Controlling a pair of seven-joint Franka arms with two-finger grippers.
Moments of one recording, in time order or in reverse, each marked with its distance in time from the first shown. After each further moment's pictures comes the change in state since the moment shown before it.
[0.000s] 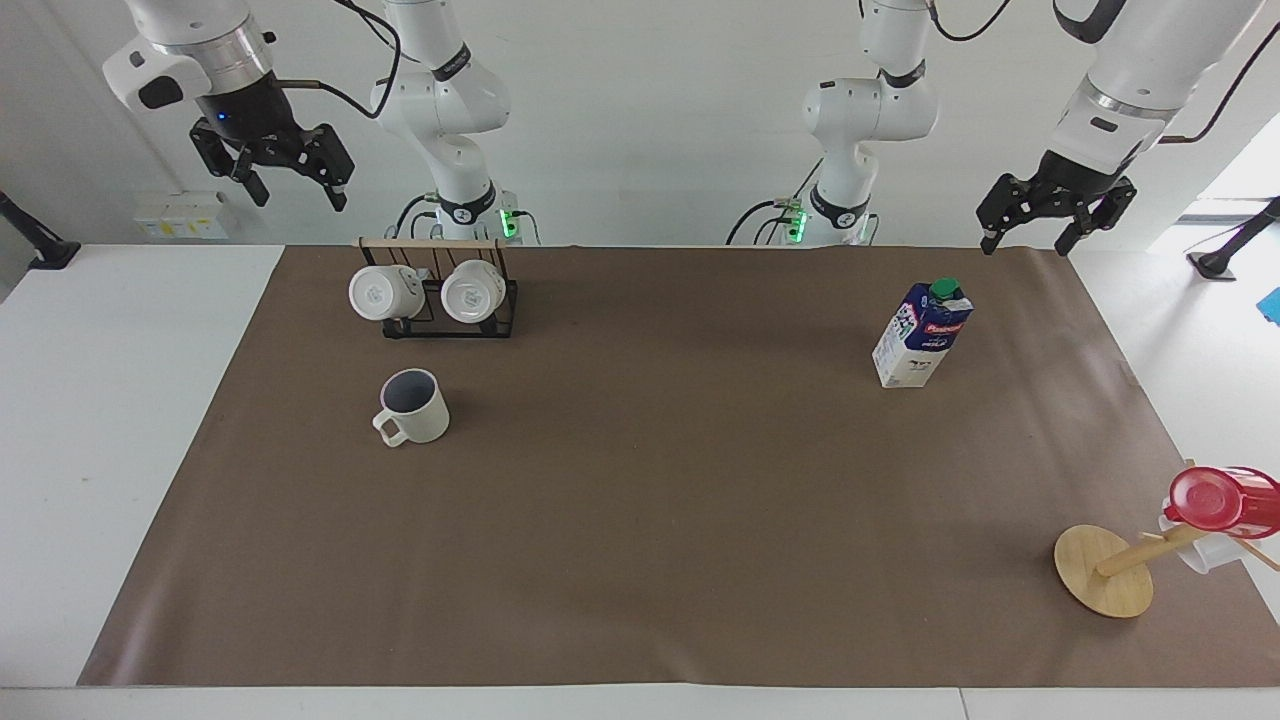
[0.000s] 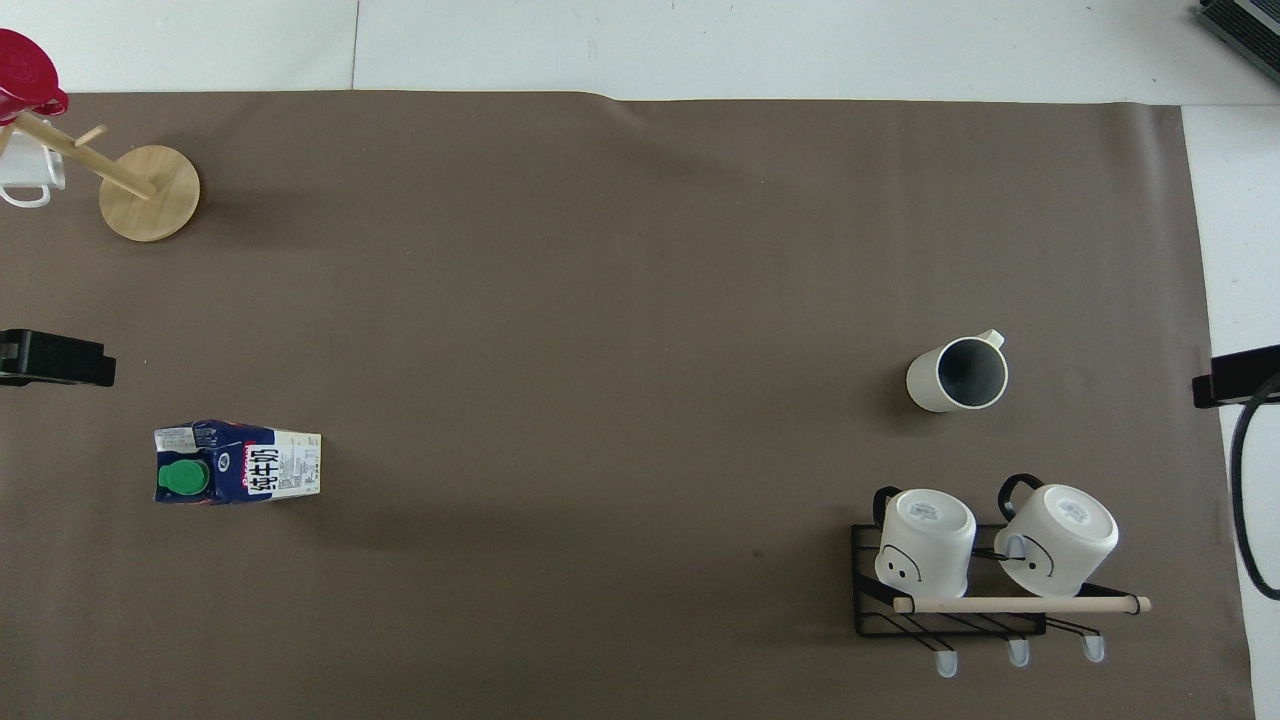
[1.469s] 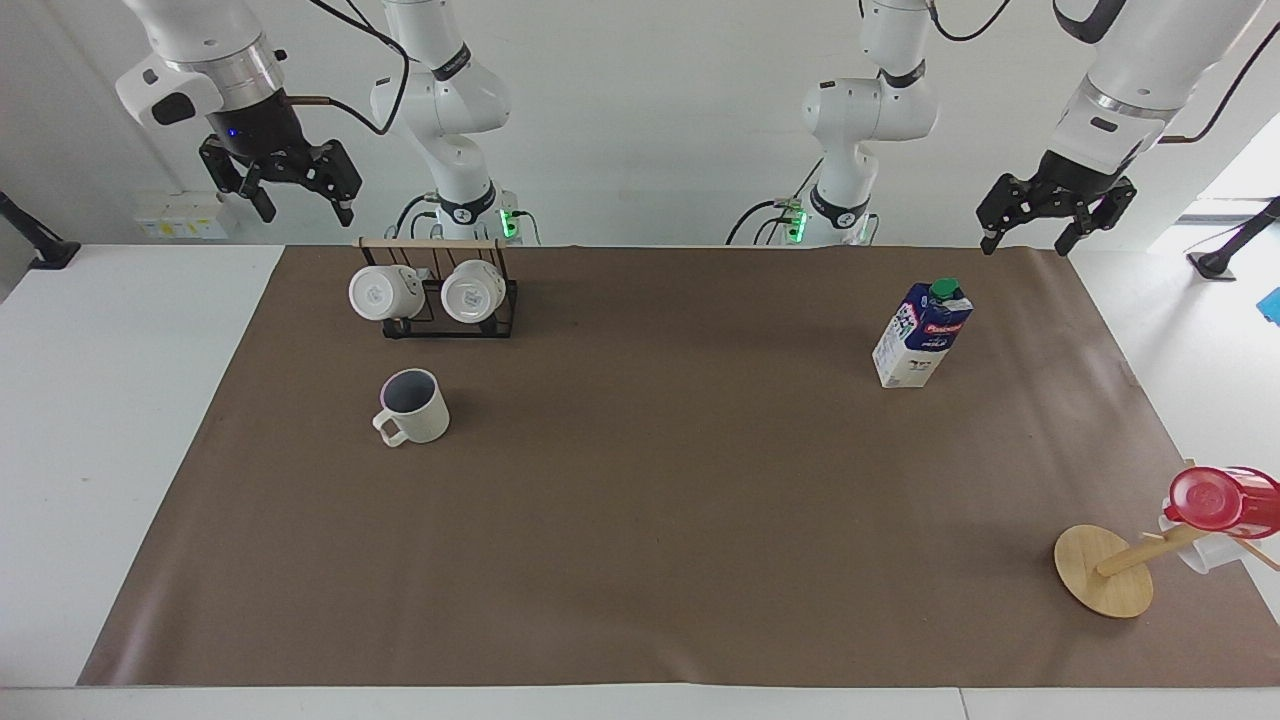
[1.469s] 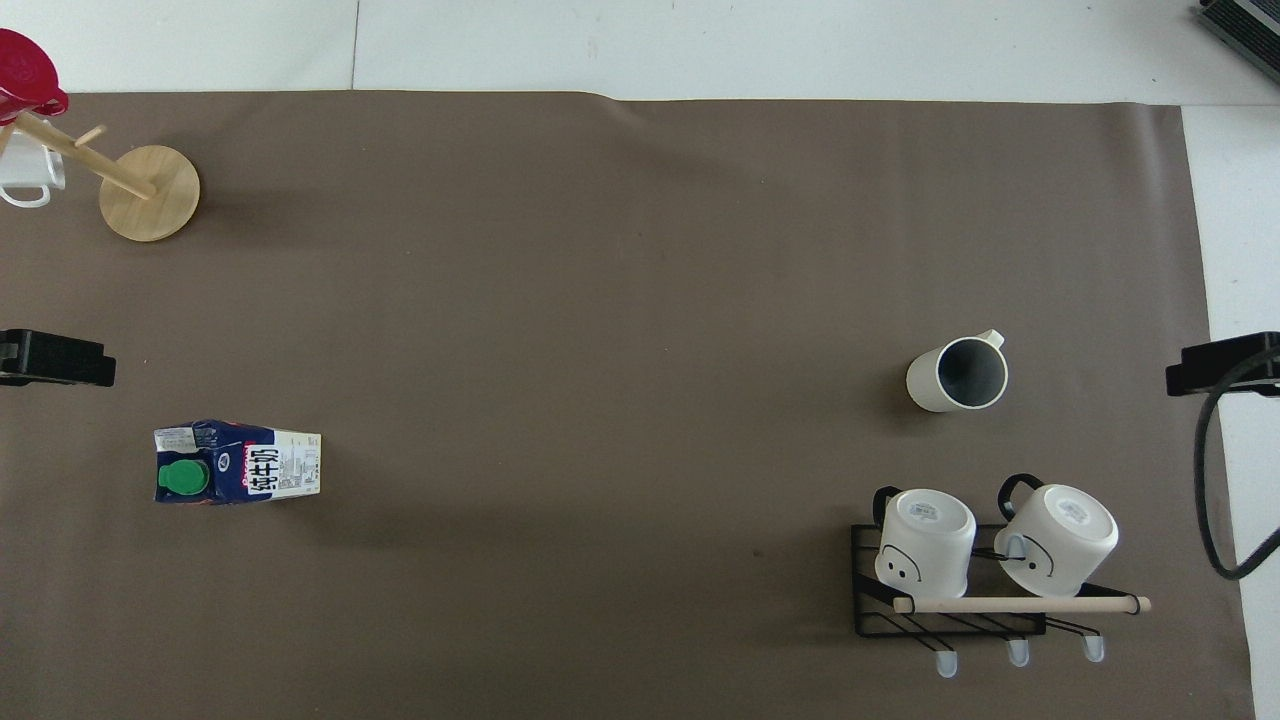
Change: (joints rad) left arm 0.000 0.000 0.000 0.000 0.000 0.000 0.000; right arm 0.004 -0.002 0.008 -0.048 0.000 0.059 0.000
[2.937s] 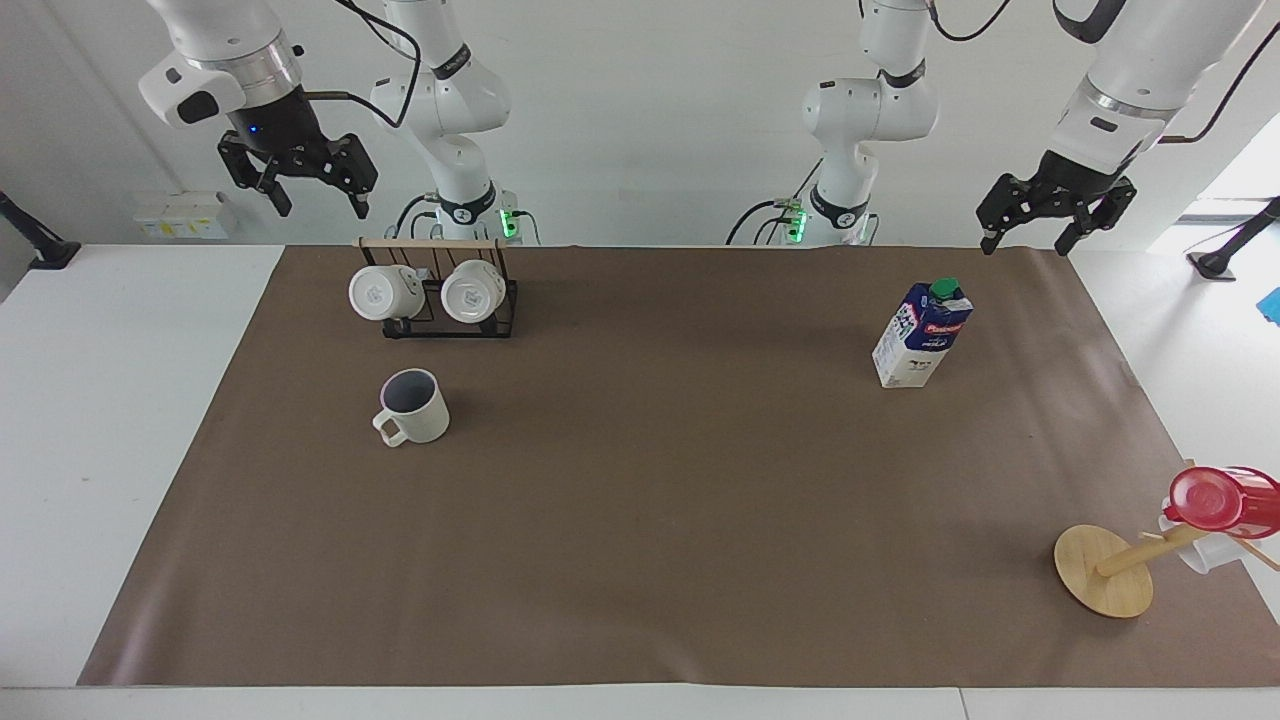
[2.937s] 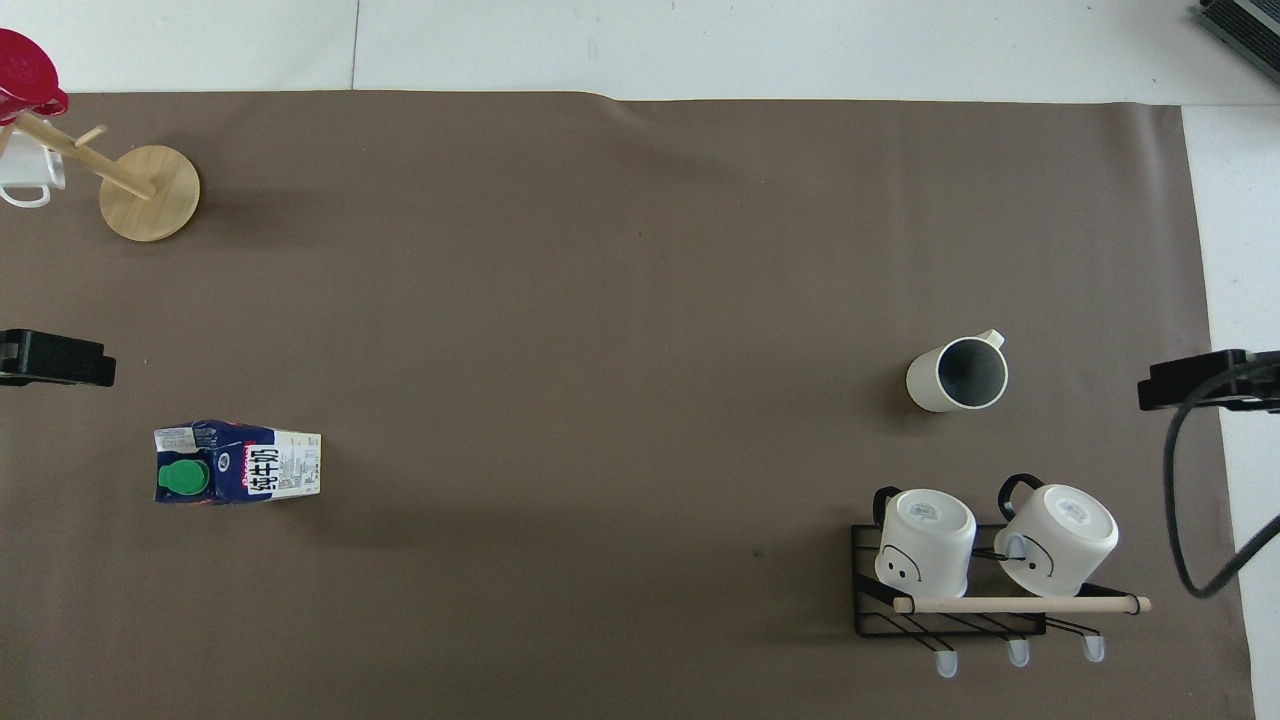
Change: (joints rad) left arm 0.000 0.000 0.000 0.000 0.000 0.000 0.000; right arm 0.034 -0.016 0.004 -0.042 0.000 0.024 0.000
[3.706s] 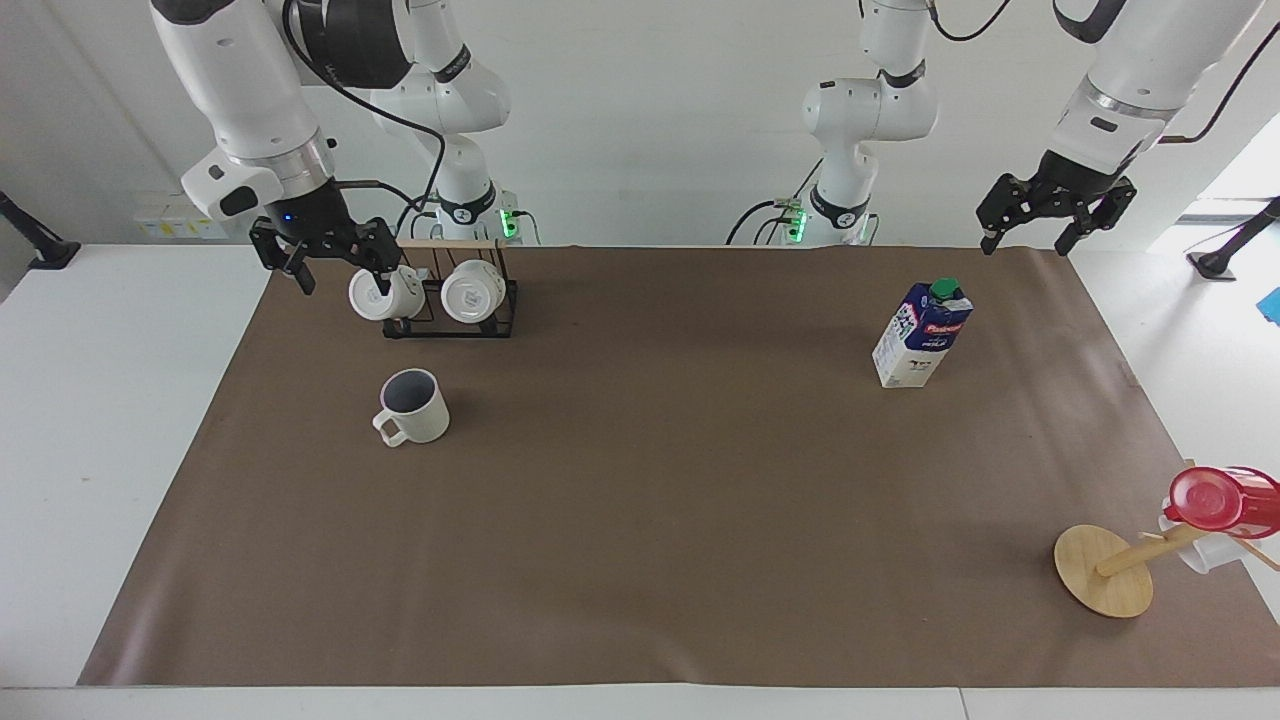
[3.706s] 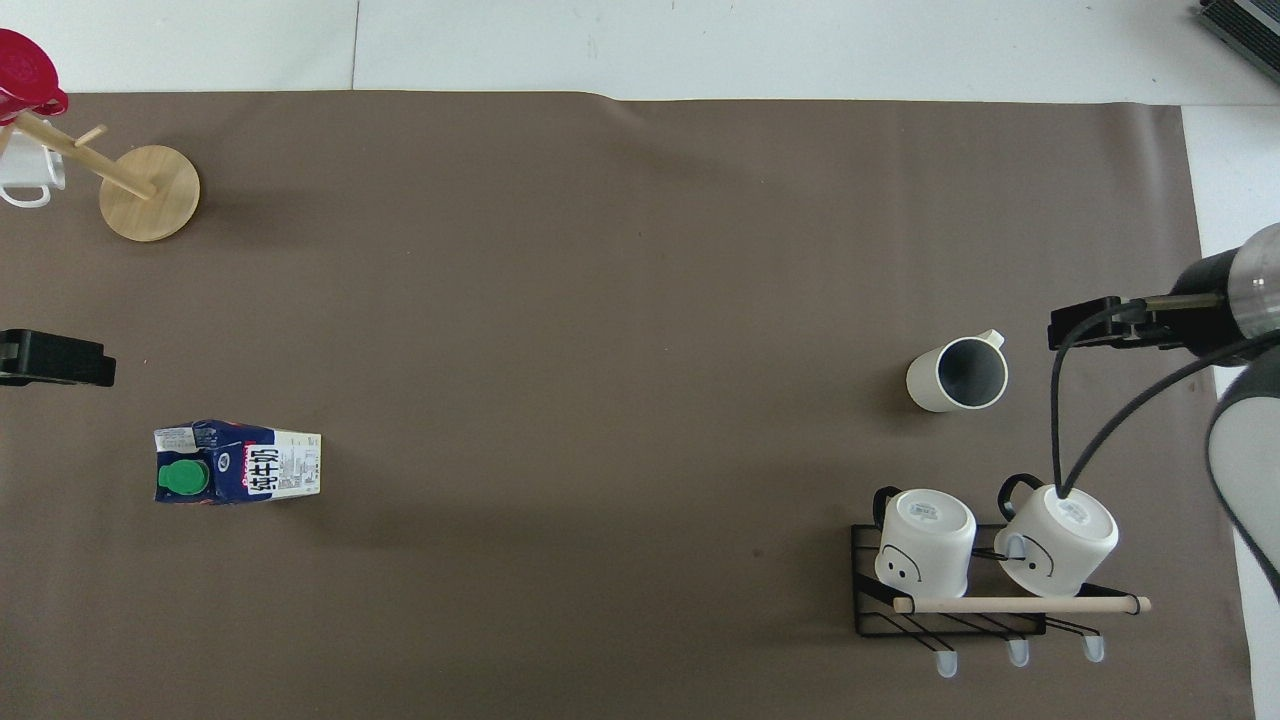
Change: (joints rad) left arm 0.000 0.000 0.000 0.000 0.000 0.000 0.000; right arm 0.035 0.091 0.001 -0.112 0.005 0.251 0.001
